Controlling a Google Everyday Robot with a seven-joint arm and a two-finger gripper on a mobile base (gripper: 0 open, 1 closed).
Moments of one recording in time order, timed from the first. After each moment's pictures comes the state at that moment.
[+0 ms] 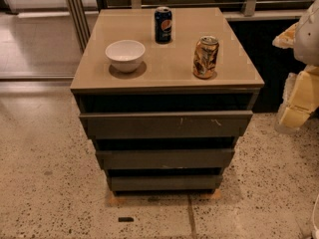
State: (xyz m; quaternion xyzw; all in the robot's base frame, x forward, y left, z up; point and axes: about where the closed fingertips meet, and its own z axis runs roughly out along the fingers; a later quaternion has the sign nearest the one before) arm 0.438 -0.217 0.976 -0.60 0.78 -0.03 0.16
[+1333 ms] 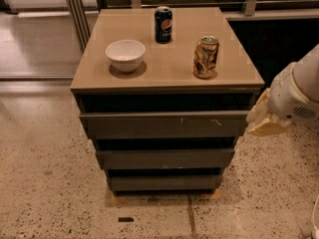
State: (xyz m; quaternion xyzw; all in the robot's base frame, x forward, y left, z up) arm 0.441 -0.214 0.869 -0.60 0.78 0.00 0.17
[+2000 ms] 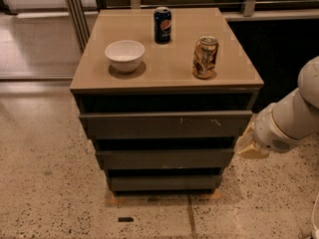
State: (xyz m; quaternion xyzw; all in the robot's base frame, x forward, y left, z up) arm 0.439 -0.215 0.771 -0.57 0.80 0.06 0.17
